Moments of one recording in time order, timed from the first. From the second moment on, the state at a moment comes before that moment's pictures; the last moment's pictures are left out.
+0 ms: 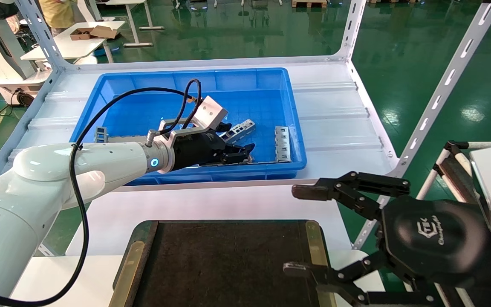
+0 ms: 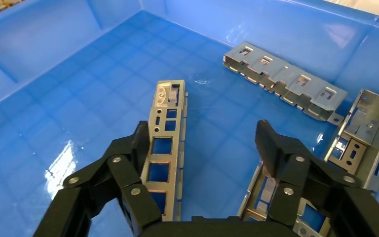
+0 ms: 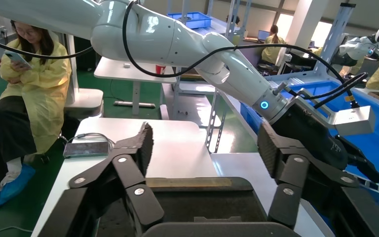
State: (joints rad) left arm -1.61 1.36 0.71 -0.23 1.22 0.74 0.06; right arm 1.08 -0.61 -0.29 1.28 -0.73 -1.49 0.18
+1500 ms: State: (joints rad) left arm -1.67 1.35 0.84 -0.27 0.96 0.69 -0.03; right arm 1.08 -0.61 -0.29 1.28 -0.72 -1.49 0.18
